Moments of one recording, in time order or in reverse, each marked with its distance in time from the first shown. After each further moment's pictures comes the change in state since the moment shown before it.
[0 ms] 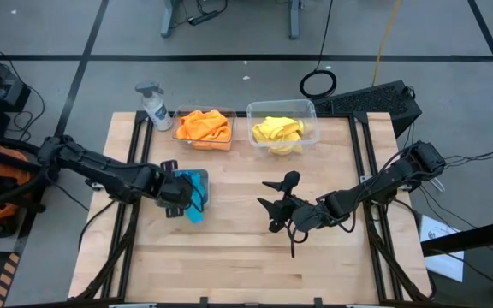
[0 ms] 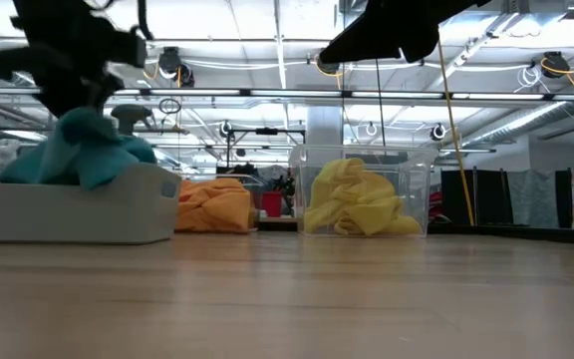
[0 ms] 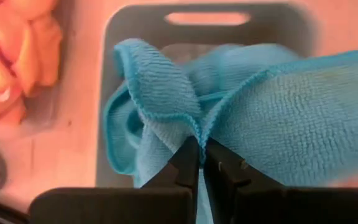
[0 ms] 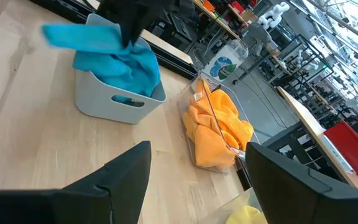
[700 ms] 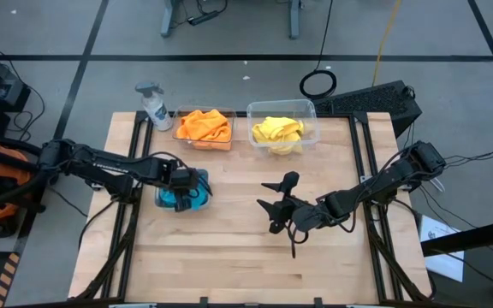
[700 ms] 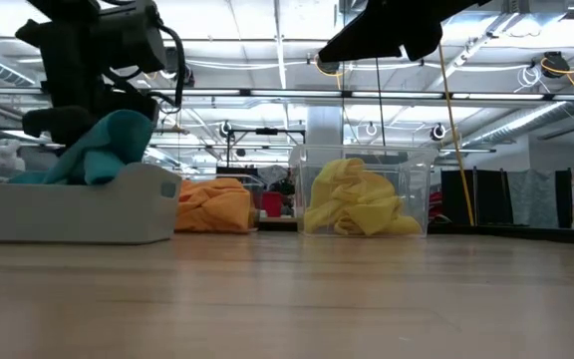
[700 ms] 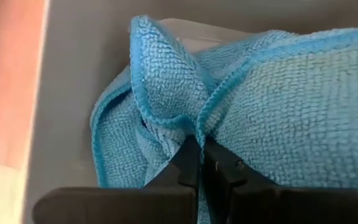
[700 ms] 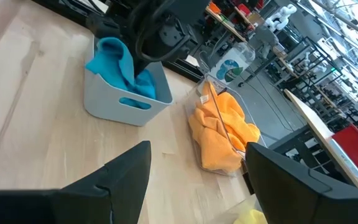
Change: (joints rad) left arm 0.257 0.042 -0.209 0.300 0.198 0.108; right arm 0.000 0.000 0.000 0.003 -0.029 0.000
